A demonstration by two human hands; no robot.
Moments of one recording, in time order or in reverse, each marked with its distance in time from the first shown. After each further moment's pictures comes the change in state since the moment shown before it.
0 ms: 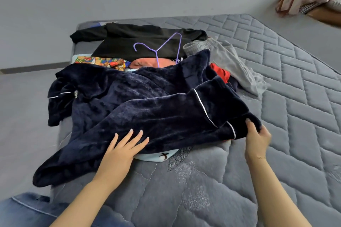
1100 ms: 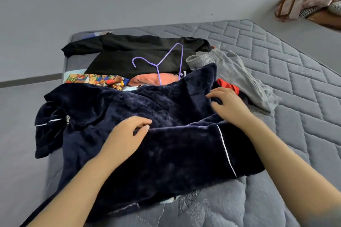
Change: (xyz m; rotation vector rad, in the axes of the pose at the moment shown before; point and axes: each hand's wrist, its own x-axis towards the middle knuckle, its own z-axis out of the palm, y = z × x) left_hand 0.135 -0.036 -0.074 -0.677 0.078 -0.173; right_hand 0.044 -0.108 0.153 -0.954 -0.741 -0.710
